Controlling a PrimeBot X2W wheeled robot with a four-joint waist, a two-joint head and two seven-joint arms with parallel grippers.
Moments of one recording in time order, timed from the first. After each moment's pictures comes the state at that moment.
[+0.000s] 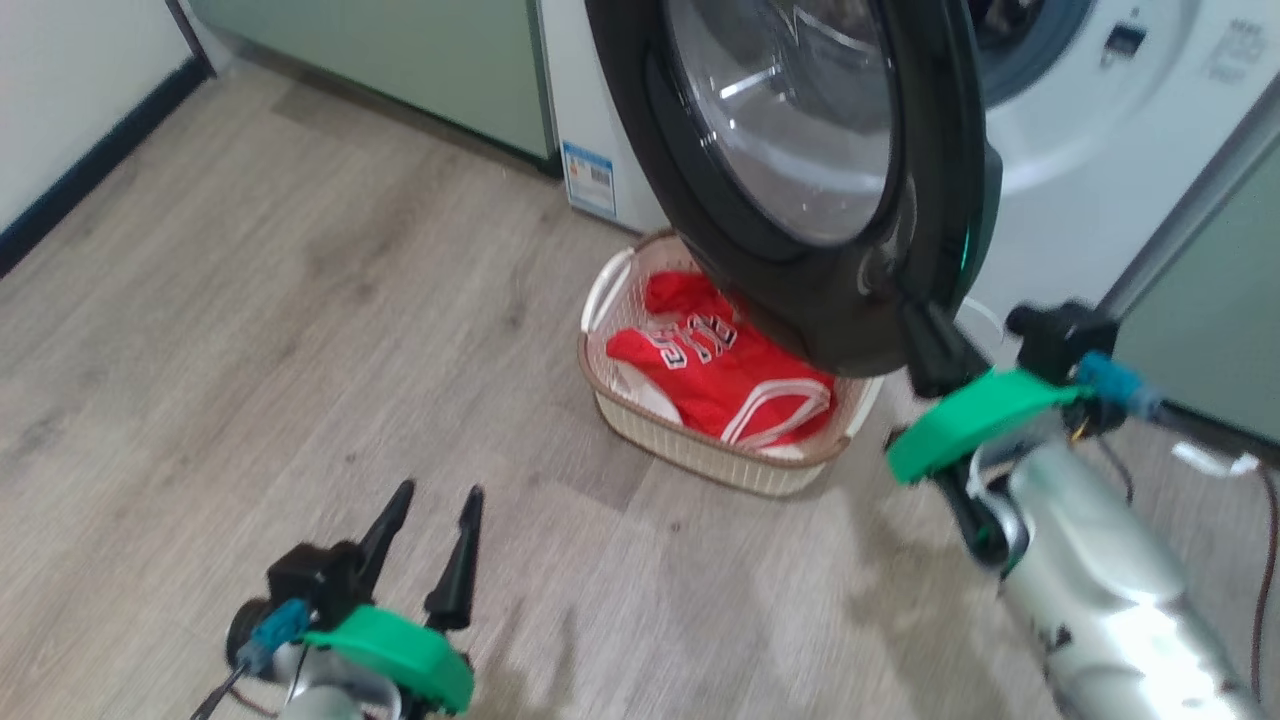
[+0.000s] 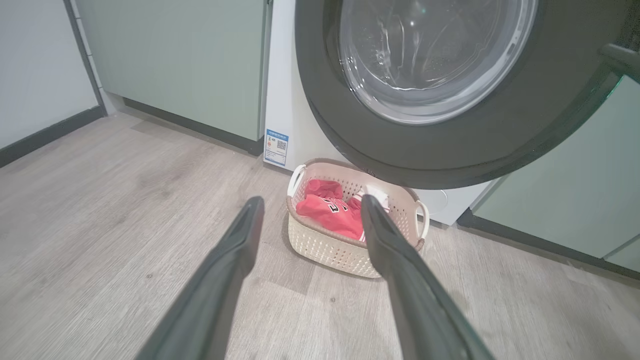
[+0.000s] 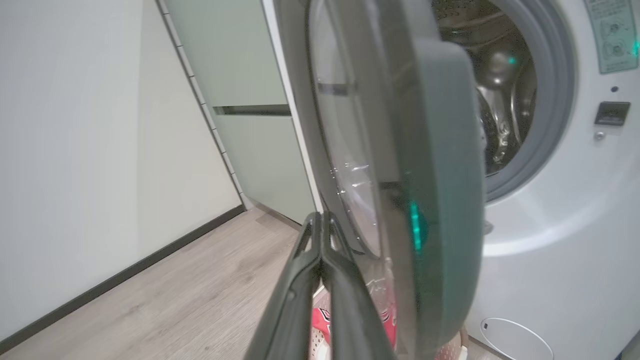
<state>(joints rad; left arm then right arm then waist) -0.06 0.11 -0.17 0.37 -0.34 -0.13 -0.25 -0.56 -0.15 0.42 0.64 0.48 0.13 -0.26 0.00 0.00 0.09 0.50</state>
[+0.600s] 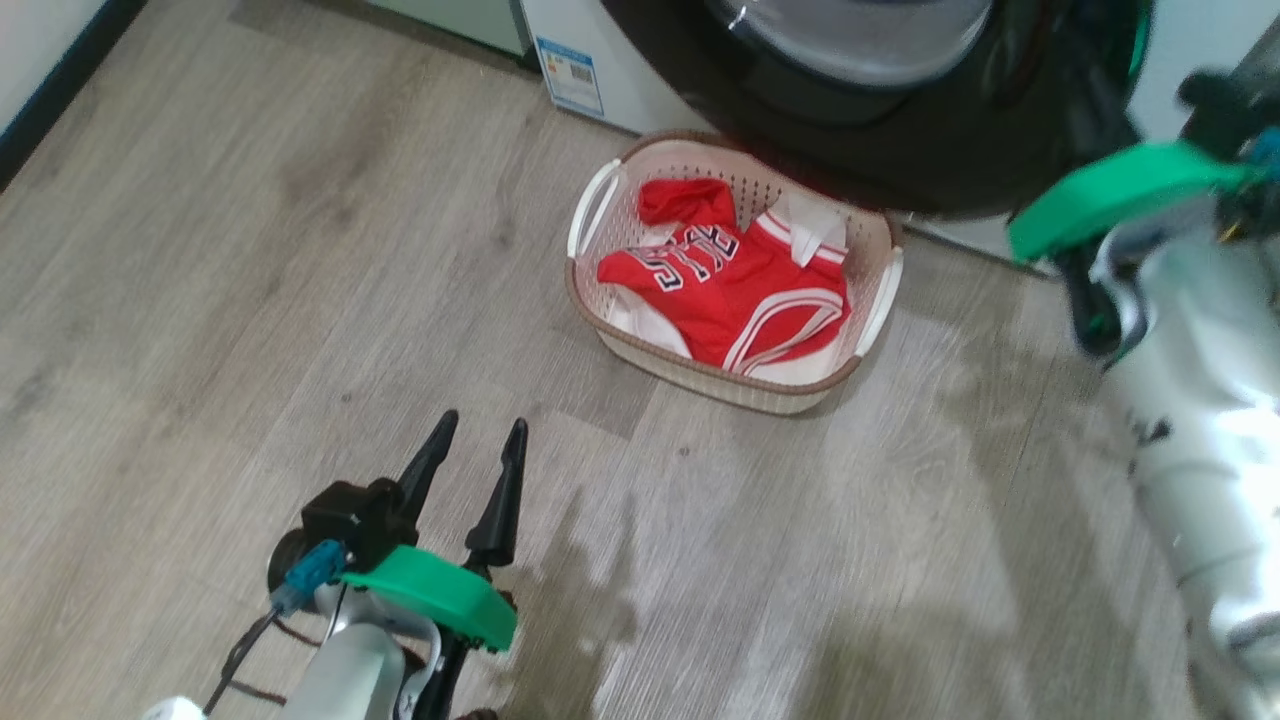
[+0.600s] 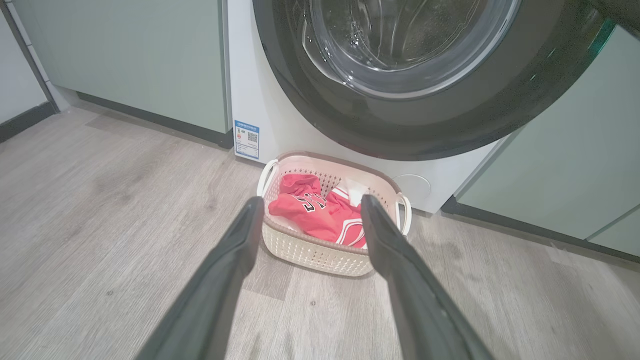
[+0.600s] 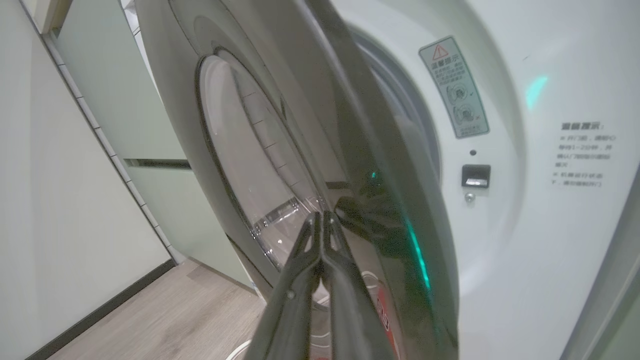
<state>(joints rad) -0.15 0.06 -0.20 0.35 -0.34 -0.13 -0.25 -0.91 -0.20 0.26 0.82 0.44 0.13 -0.26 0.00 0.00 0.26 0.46</state>
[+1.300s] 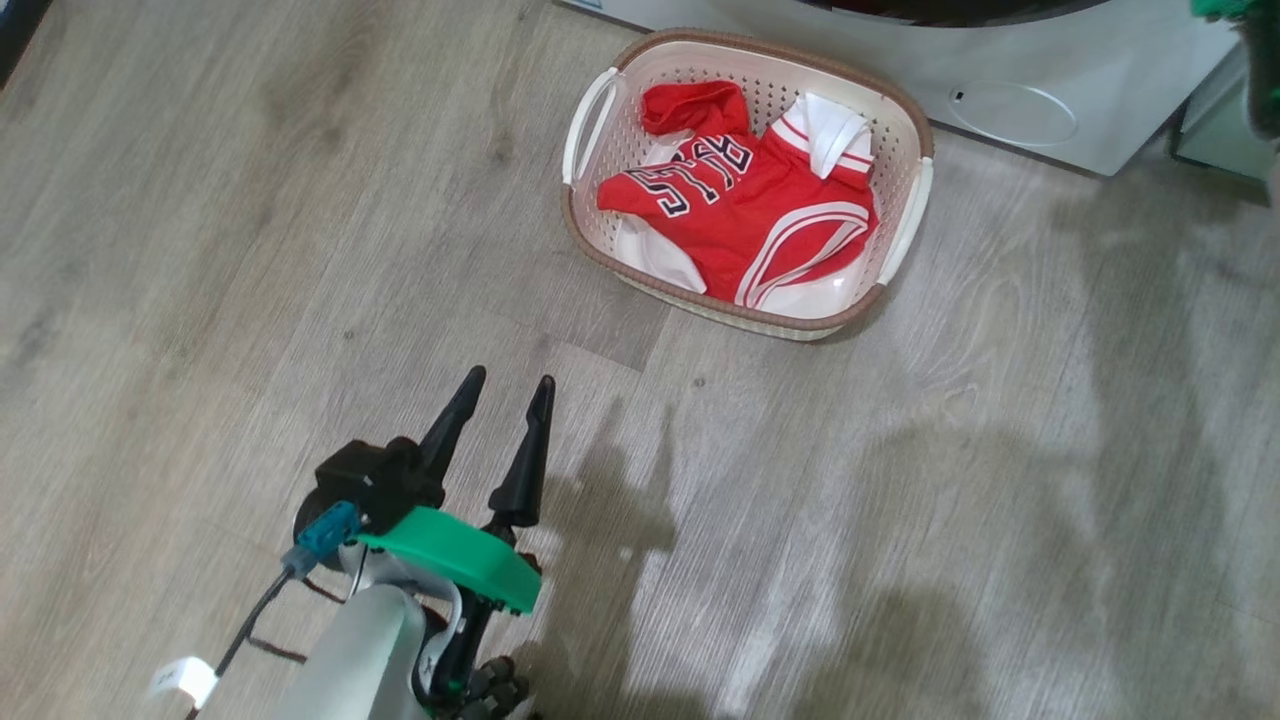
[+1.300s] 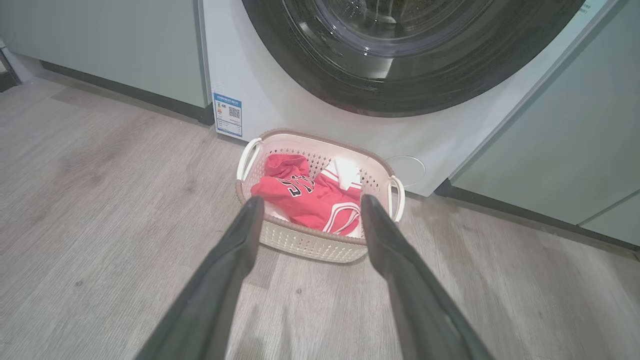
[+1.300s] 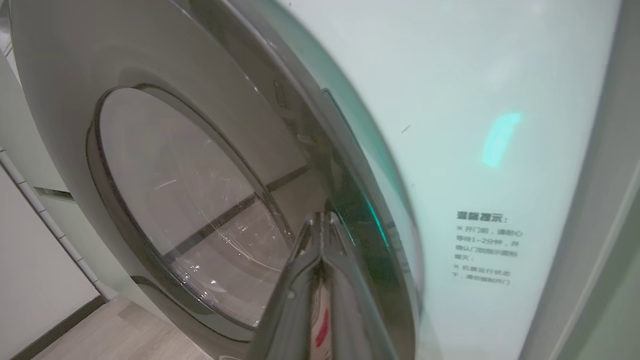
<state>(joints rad) -0.22 0.04 -0.24 0.34 -0.39 -0.13 -0.25 -1.29 -0.31 0.28 1.06 0.44 0.13 -0.26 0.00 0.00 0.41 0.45</state>
